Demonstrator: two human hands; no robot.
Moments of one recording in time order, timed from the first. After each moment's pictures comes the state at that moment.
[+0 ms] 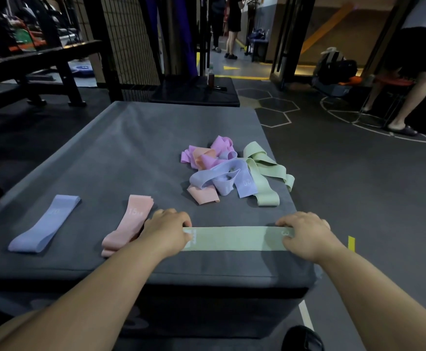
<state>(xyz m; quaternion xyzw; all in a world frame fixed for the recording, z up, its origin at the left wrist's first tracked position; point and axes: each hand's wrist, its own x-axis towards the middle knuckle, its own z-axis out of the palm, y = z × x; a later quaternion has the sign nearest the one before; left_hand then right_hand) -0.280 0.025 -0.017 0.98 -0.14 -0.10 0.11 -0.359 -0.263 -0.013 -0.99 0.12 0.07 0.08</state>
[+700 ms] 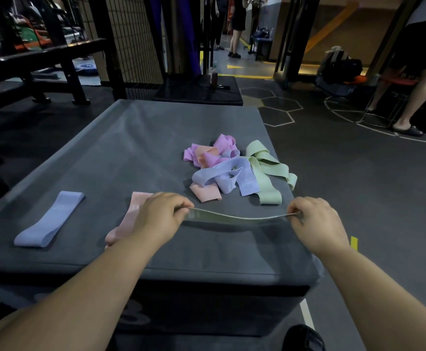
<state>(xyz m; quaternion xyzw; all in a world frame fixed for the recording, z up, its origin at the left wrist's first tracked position) -0.268 0.041 -0.016 0.94 -0.19 0.07 0.27 -0.361 -0.270 -0.011 -0.98 0.09 -0.15 0.12</state>
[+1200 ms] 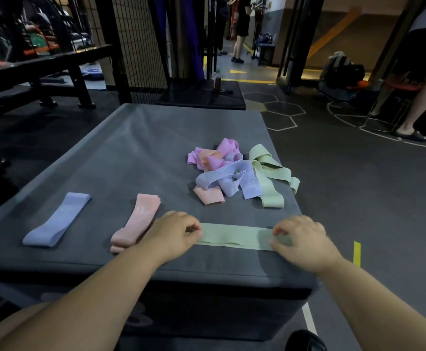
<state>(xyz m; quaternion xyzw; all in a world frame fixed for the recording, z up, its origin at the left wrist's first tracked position) -0.287 0.039 -0.026 0.95 -0.23 -0.06 0.20 -0.370 -0.252 -0.025 -0.99 0.04 -0.02 0.09</state>
